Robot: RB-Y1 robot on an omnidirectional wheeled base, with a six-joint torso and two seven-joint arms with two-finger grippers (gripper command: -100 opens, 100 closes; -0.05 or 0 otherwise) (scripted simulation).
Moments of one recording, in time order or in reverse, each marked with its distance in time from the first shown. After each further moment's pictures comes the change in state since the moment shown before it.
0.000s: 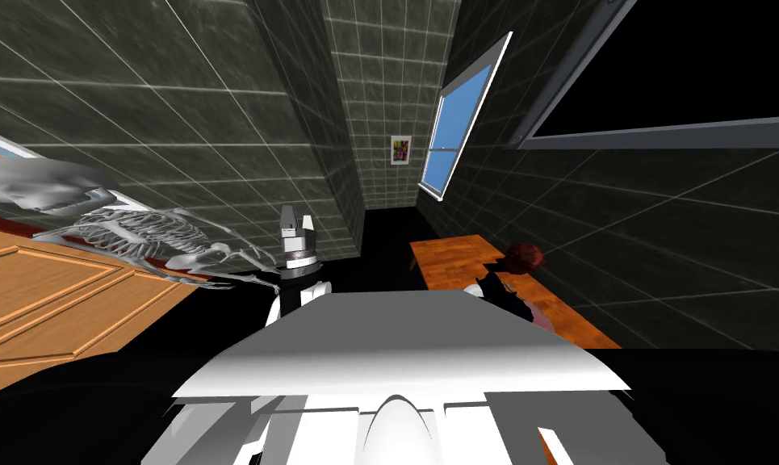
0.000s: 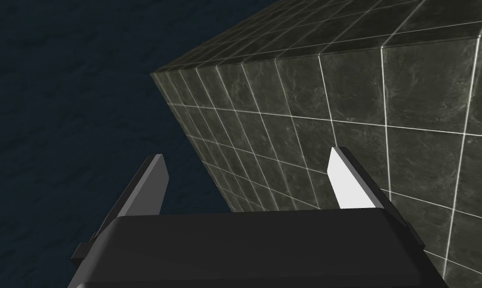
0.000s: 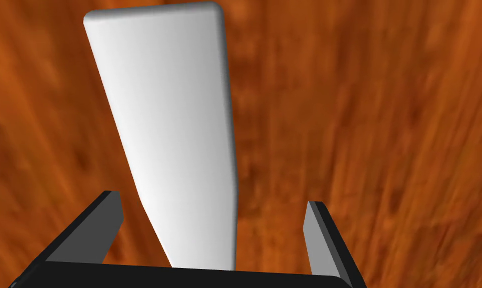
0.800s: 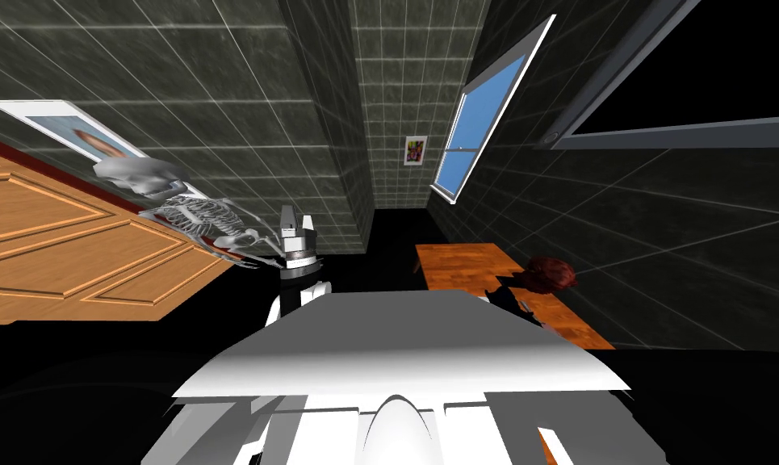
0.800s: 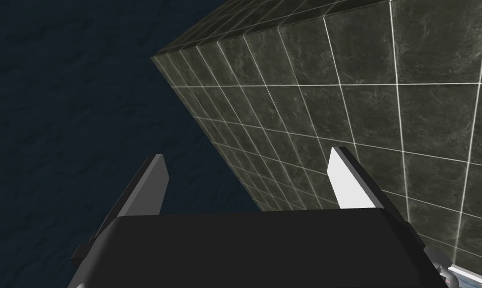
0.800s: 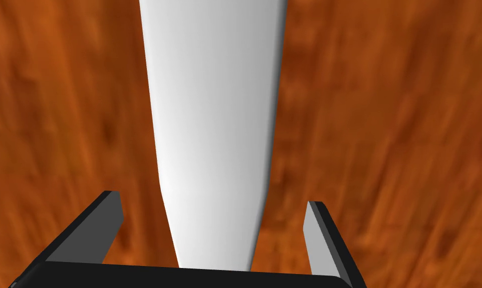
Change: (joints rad) left arm 0.000 0.000 0.000 0.000 0.000 0.000 0.000; right arm -0.009 -0.004 0.049 0.114 -0.078 0.081 0.058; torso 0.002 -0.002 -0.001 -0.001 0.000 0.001
